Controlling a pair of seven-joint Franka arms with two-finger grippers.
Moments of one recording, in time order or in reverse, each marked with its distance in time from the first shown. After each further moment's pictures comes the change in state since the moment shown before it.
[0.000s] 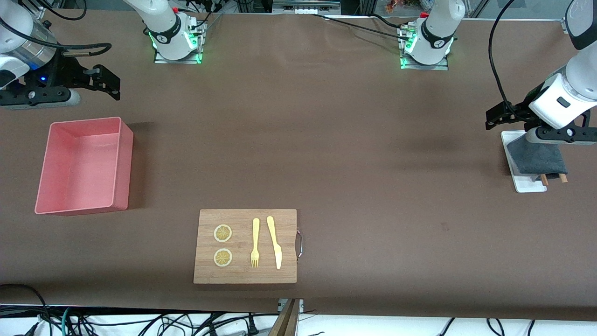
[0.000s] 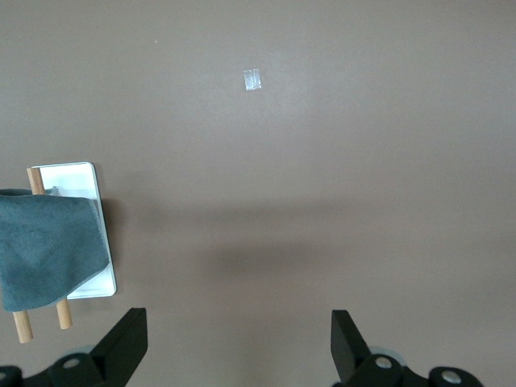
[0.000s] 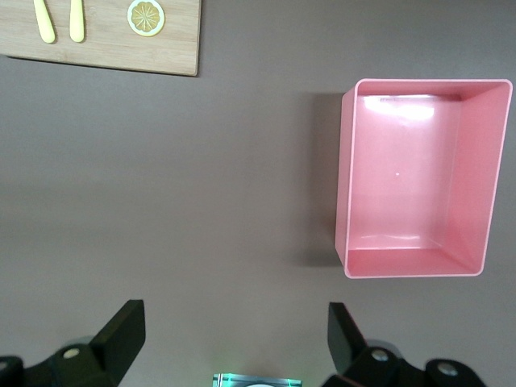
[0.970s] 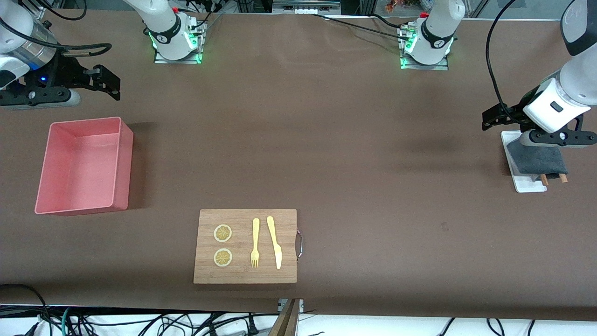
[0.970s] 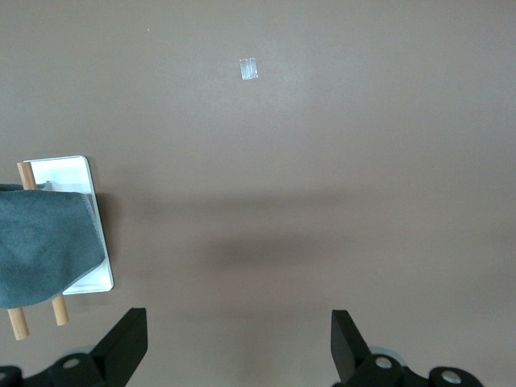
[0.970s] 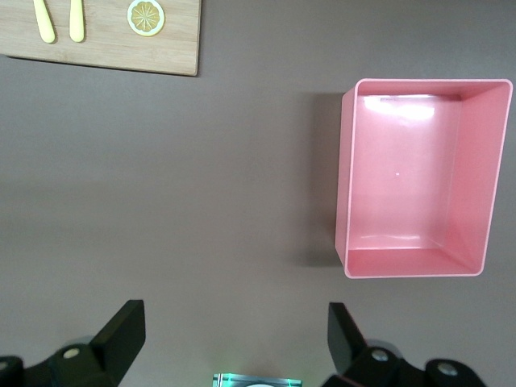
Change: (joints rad) left arm -0.006 0.015 0.000 0.002 0.000 -0.014 0.002; right arm 0.000 0.000 0.000 0.000 0.000 0.000 0.000
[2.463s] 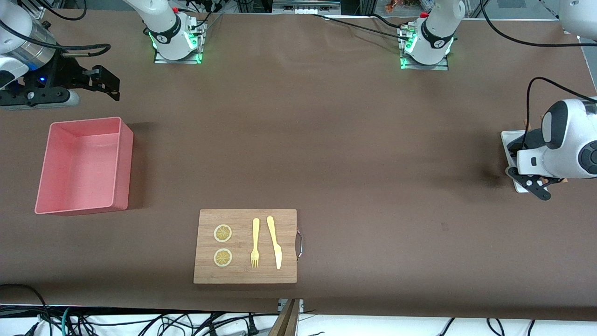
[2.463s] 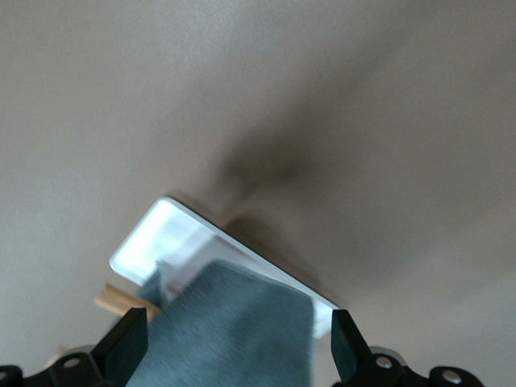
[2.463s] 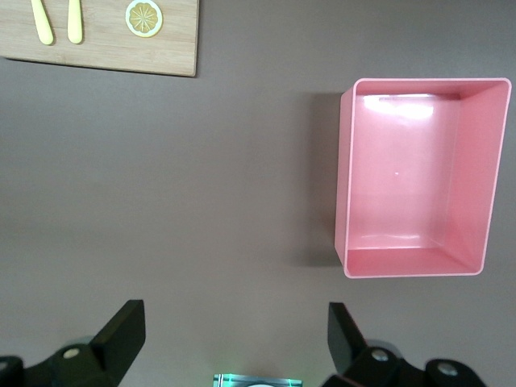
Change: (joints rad) left arm 0.239 0.397 0.015 -0.097 0.394 0.375 0.870; right arm -0.002 0.002 -0.004 0.002 0.000 0.000 0.002
